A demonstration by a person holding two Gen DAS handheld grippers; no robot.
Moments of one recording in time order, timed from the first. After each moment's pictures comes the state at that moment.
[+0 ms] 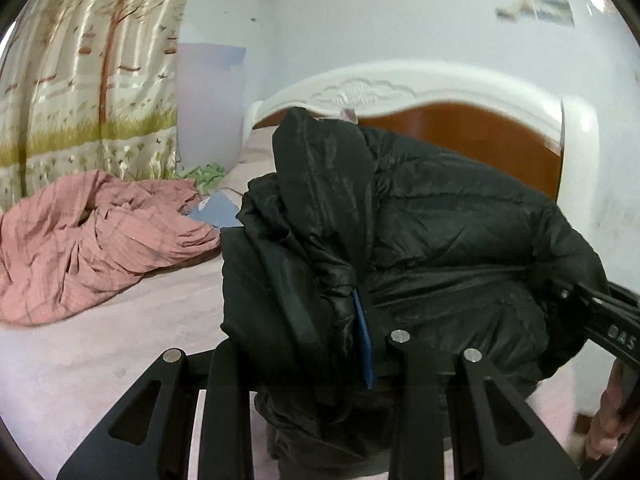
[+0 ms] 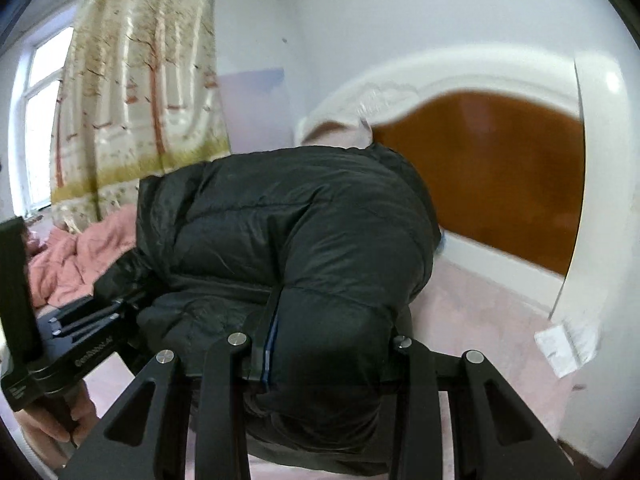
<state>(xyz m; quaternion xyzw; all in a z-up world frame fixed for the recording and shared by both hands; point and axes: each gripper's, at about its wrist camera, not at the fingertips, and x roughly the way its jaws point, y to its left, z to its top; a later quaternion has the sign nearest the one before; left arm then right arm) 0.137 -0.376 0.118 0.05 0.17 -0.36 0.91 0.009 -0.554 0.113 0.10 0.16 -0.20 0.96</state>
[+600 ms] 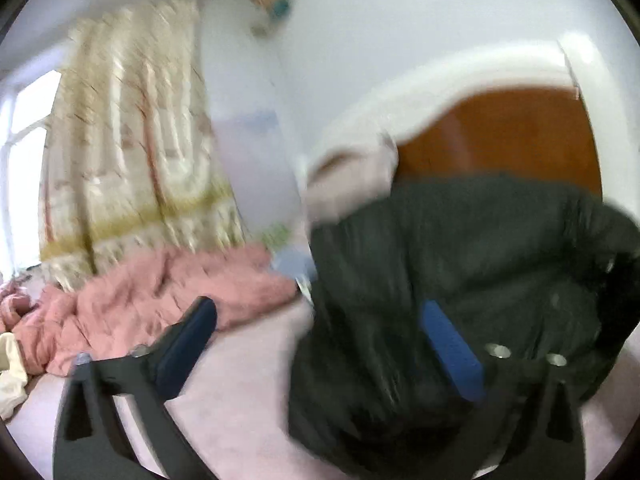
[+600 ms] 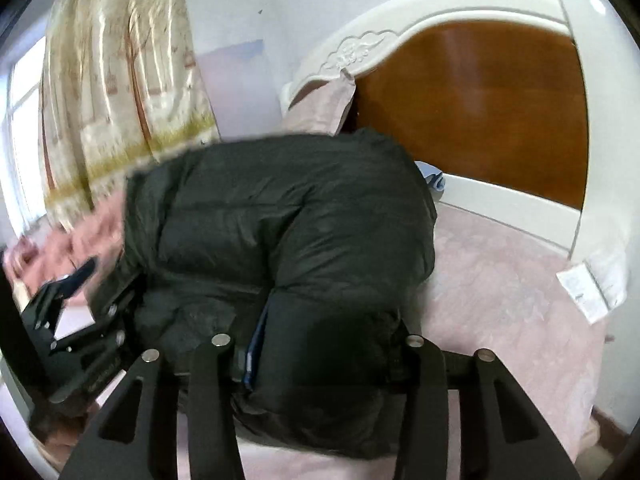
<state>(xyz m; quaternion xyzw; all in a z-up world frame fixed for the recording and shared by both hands) 0.095 -0.354 0.098 0.13 0.01 -0.25 0.96 0.003 -0.574 0.075 0.15 0.18 -0.18 0.95</state>
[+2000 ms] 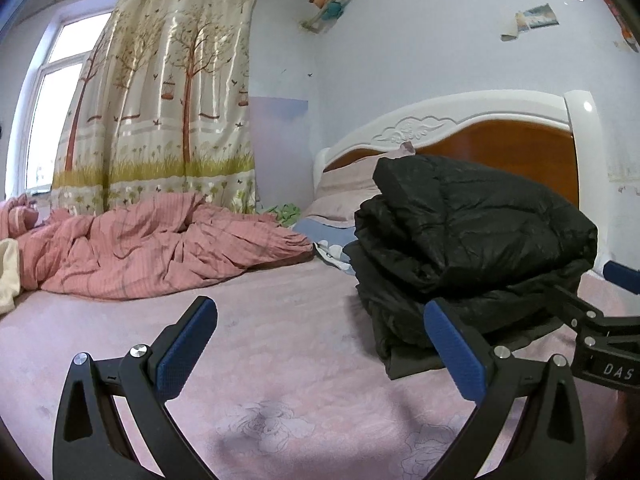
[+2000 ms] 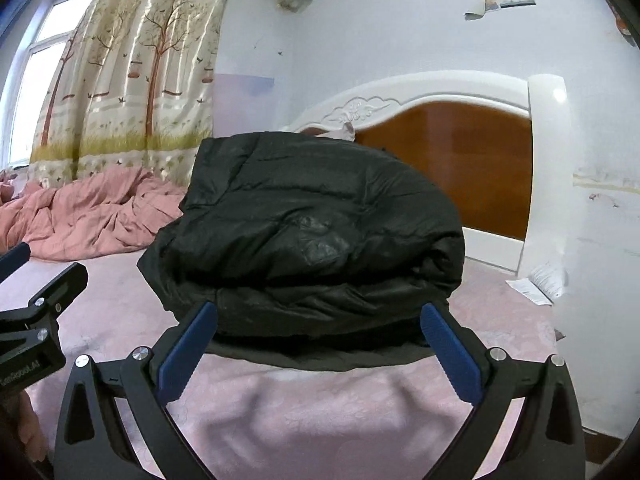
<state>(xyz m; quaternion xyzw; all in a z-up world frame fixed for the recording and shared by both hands) 0.046 -0.229 0.034 0.03 0.05 -0.26 0.96 -0.053 -0.411 0.021 0.02 0.10 -0.28 0.95</state>
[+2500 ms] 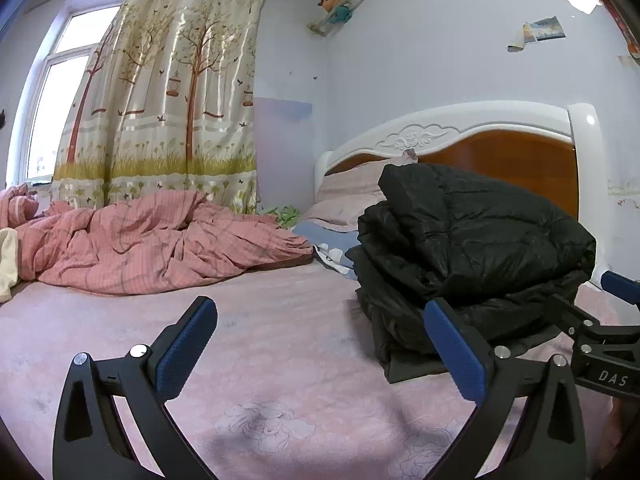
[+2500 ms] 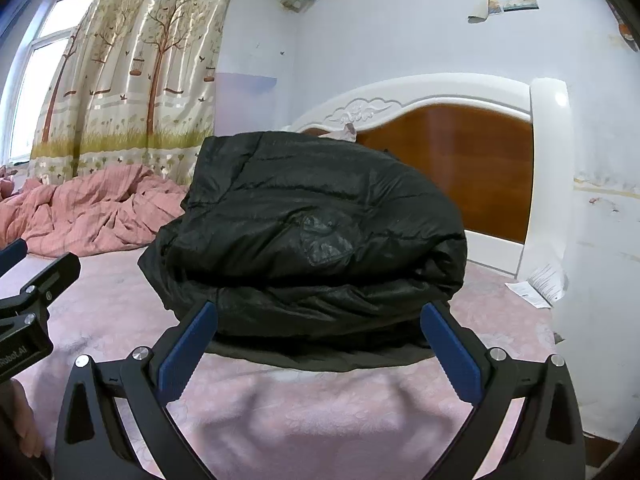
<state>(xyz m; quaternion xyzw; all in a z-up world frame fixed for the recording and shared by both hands) 0.047 -0.226 0.036 0.01 0.05 -0.26 0.96 -0.048 -0.417 0.023 0.01 0.10 -0.28 0.95</state>
